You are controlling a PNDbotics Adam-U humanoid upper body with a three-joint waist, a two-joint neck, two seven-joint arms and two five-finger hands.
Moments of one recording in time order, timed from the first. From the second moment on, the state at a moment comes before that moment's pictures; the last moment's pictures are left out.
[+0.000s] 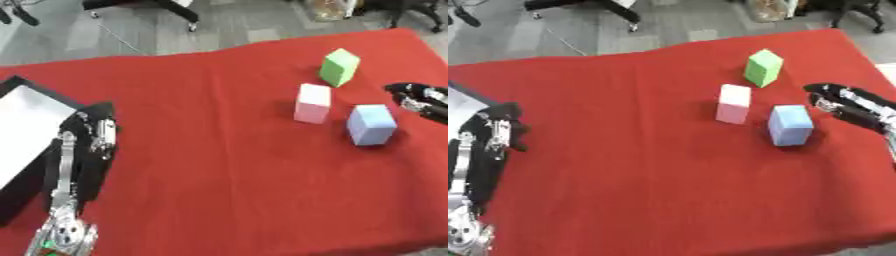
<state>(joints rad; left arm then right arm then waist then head) -0.10 0.17 -0.35 -1.97 -0.29 0.23 0.41 -0.42 -0.63 -0.15 -1.14 0.25 -0.36 0.53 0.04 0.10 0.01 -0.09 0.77</state>
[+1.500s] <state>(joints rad) -0.10 0.18 -0.35 -1.97 -0.29 0.23 0.41 -0.45 -0.70 0.03 -1.15 0.34 -0.44 0.74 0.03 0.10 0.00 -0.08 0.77</state>
